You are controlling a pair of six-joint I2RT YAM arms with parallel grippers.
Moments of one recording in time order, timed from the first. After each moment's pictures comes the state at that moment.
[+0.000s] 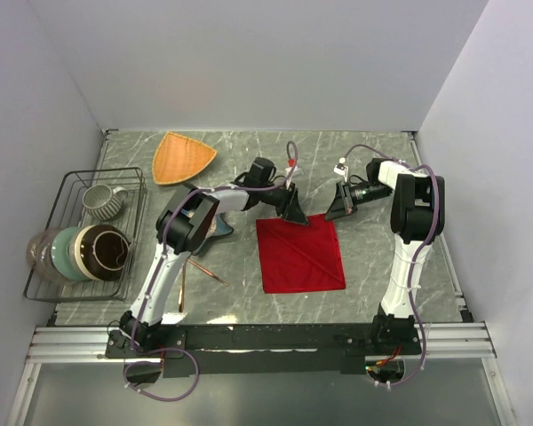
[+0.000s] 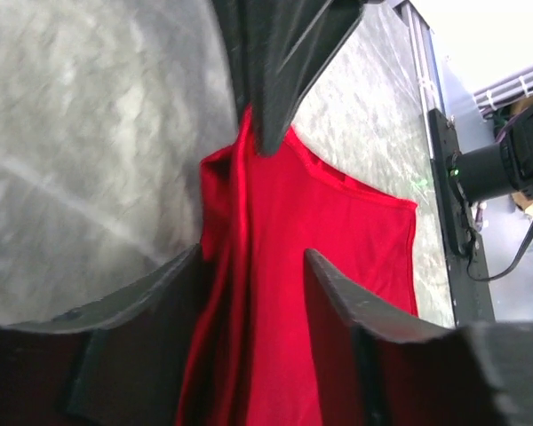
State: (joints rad) left arm -0.60 2.42 1.66 0.22 1.10 -0.24; right arm -0.08 2.22 1.54 -1.05 -1.08 -0.65
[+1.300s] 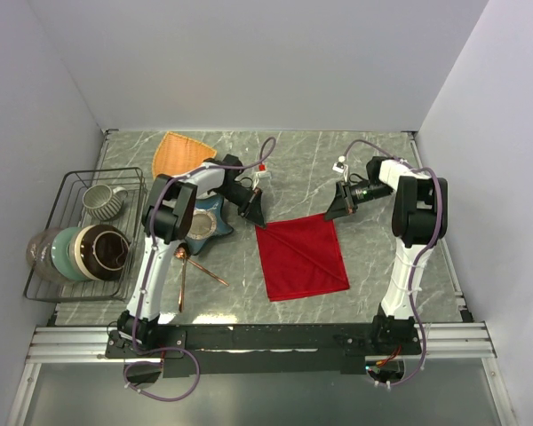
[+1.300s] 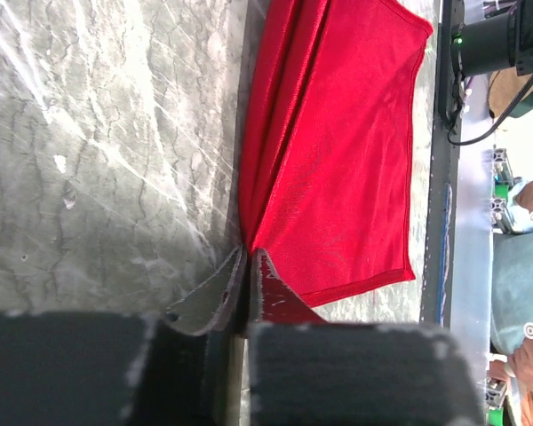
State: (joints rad) left arm -0.40 2.46 1.87 -0.88 1.15 0.50; right arm -0.07 2.16 1.52 -1.08 -1.09 -0.77
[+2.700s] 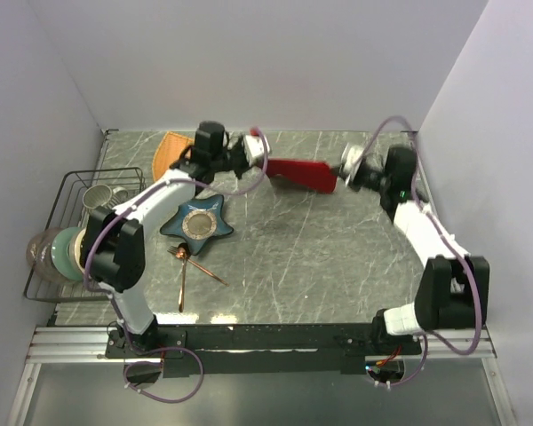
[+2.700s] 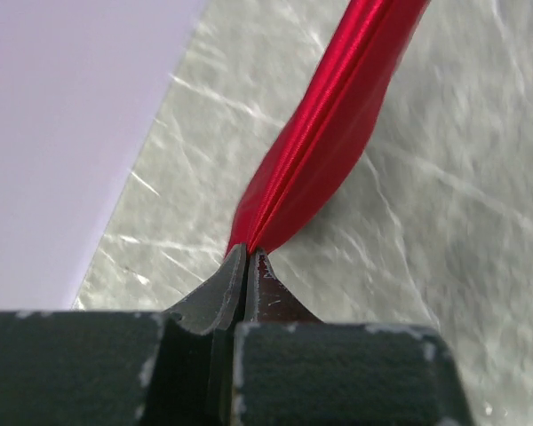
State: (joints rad) left arm -0.44 1.77 1.44 -0.02 0.58 0.61; right arm -0.01 1.42 1.01 0.05 -0.90 -0.77
